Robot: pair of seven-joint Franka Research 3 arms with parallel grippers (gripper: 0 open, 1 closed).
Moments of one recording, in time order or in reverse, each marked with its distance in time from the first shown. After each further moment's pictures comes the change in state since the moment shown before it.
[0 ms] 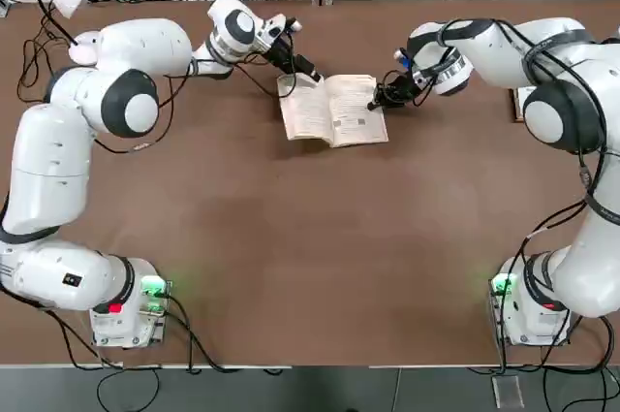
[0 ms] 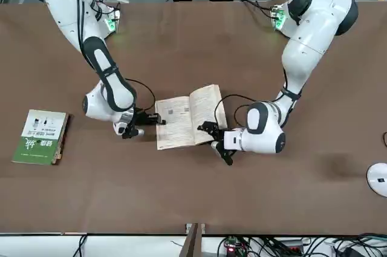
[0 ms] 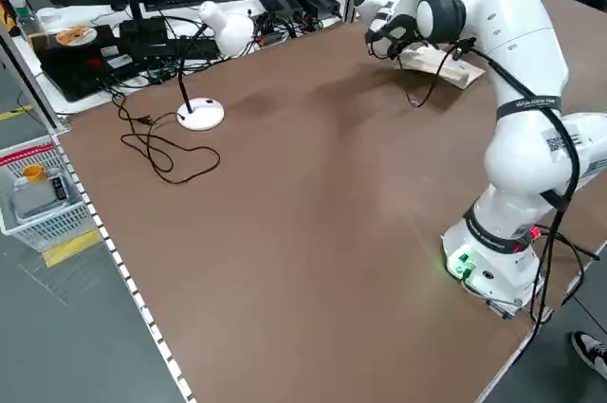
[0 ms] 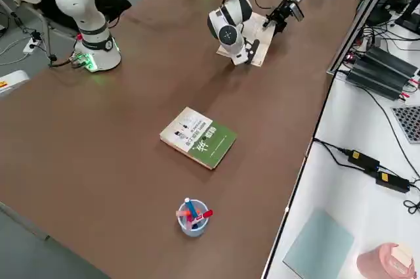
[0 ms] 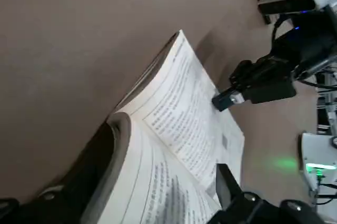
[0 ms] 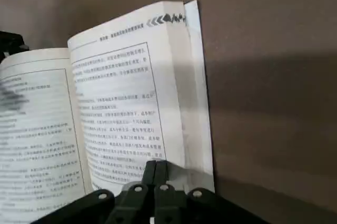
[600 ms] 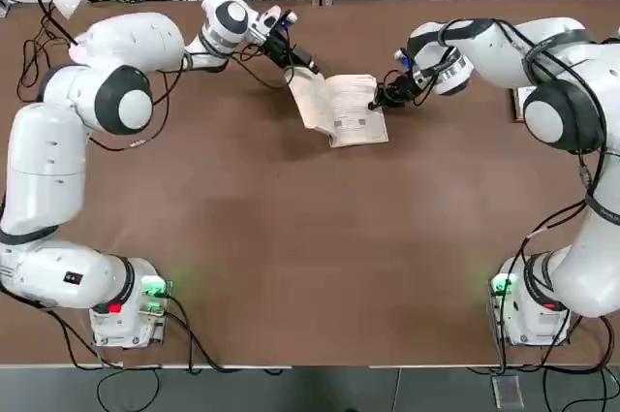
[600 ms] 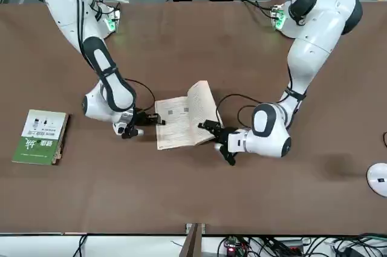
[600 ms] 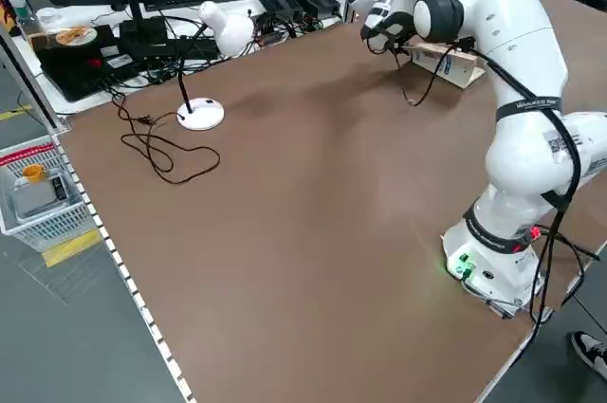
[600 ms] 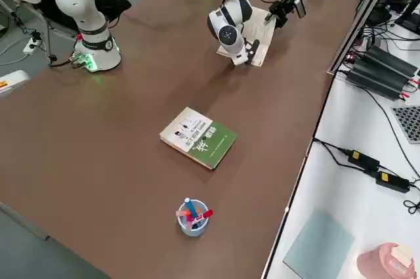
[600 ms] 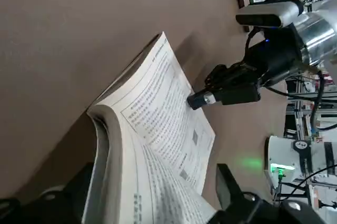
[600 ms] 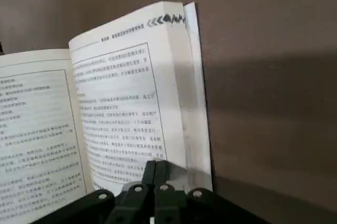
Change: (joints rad) left arm 0.035 -0.019 -0.013 0.017 -0.016 -0.094 -0.091; right arm 0.000 0.000 -0.002 0.000 0.000 0.000 0.000
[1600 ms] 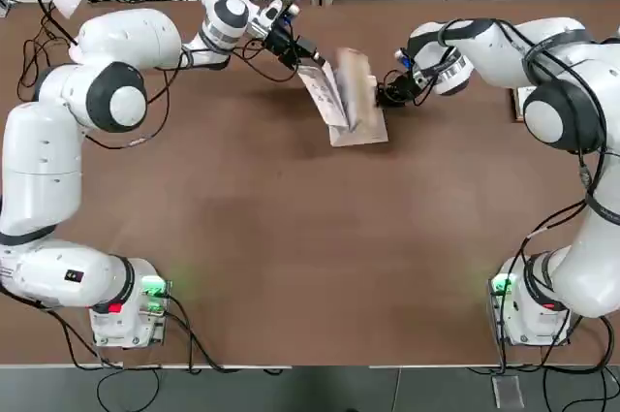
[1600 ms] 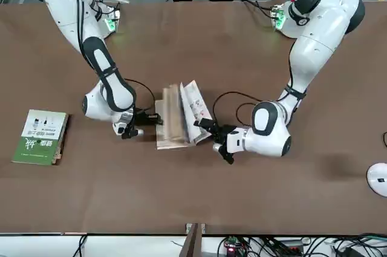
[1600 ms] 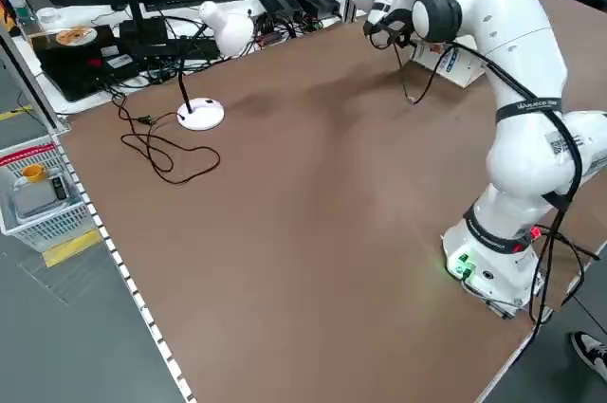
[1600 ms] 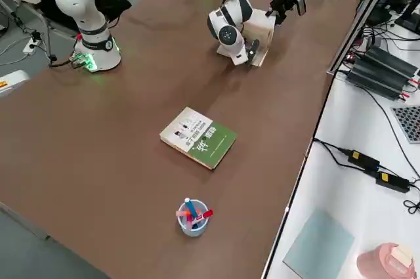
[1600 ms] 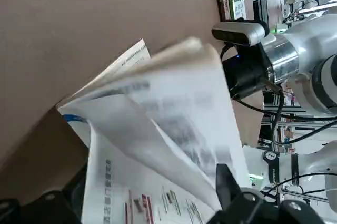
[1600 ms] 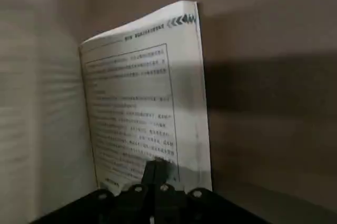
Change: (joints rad) left arm 0.035 -0.009 -0.073 0.000 -0.010 -0.004 -0.082; right arm 0.000 0.000 0.000 0.000 0.000 0.000 0.000
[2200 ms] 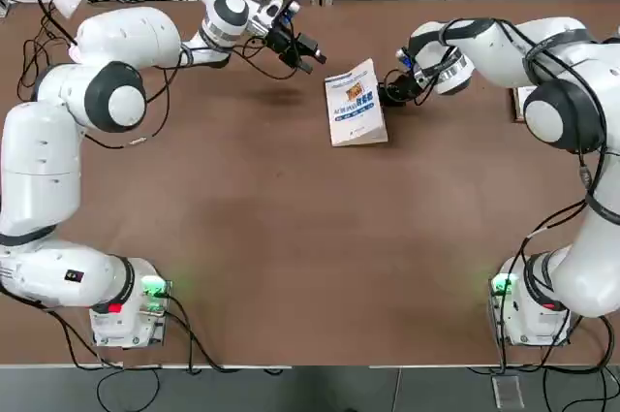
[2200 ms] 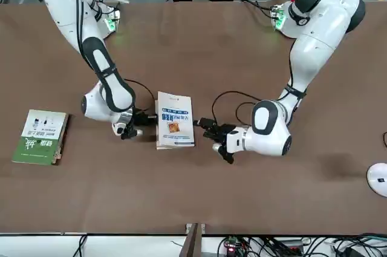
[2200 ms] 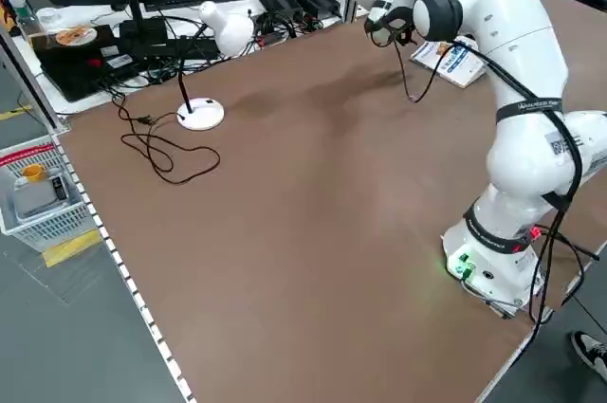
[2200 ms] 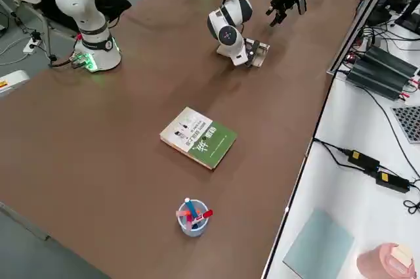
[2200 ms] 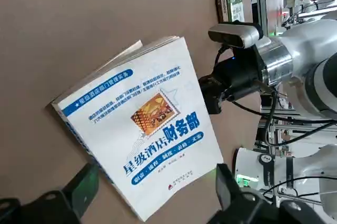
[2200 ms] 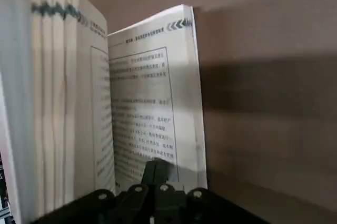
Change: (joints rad) left arm 0.000 -0.010 -0.006 0.000 0.000 -0.001 -0.037; right arm -0.005 0.000 -0.002 0.000 0.001 -0.001 0.001
